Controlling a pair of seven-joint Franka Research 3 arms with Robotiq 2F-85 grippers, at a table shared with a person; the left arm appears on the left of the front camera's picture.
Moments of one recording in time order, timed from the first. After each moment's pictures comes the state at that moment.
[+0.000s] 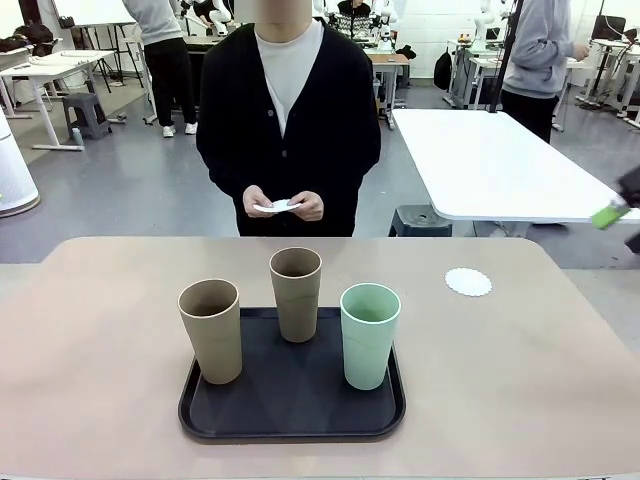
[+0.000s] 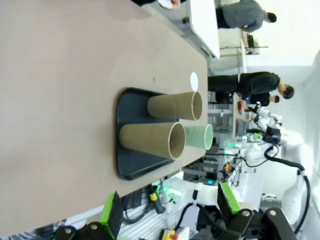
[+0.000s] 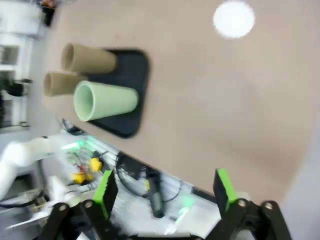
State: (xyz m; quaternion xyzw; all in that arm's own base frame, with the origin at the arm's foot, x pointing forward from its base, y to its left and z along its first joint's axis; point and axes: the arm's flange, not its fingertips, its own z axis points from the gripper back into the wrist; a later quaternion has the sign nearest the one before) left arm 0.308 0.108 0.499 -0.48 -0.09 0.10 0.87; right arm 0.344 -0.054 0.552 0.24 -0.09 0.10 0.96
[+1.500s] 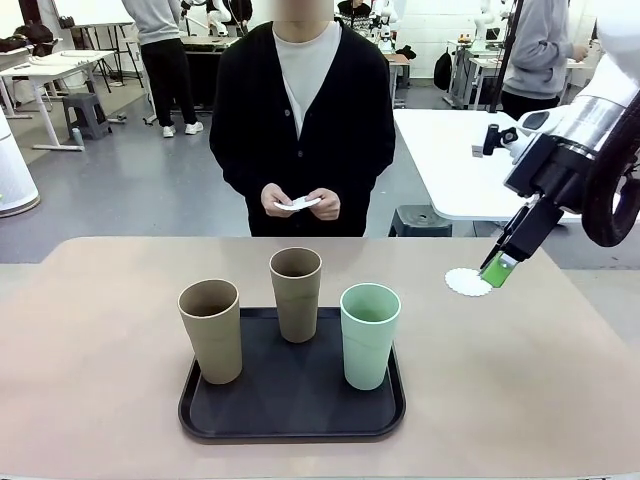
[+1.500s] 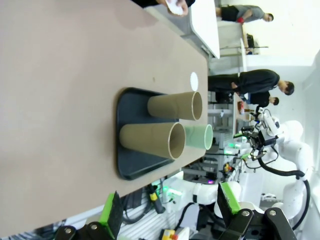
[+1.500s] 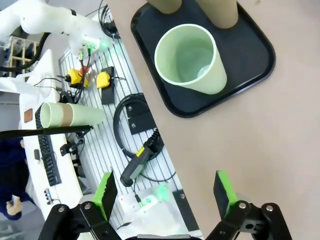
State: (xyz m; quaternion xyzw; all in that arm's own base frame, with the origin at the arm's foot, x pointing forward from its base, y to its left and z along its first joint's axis) left arm 0.308 0.108 0.499 -0.48 -0.09 0.10 0.87; right arm 0.344 0.099 0.512 0.28 -0.02 0.48 0.83
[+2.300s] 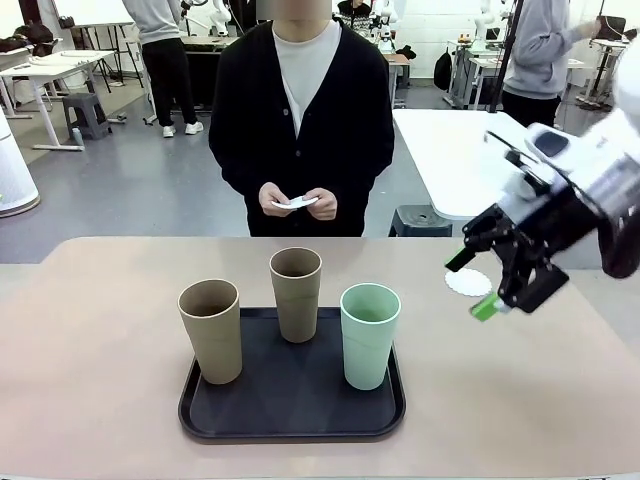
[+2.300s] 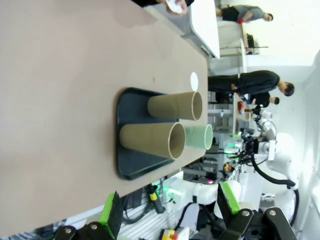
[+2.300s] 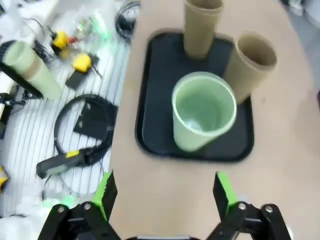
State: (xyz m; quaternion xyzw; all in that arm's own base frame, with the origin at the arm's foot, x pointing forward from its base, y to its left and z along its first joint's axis) left arm 0.308 0.108 0.499 -0.48 -0.09 0.10 0.87; right arm 0.307 0.097 0.469 0.25 -0.26 0.70 0.61
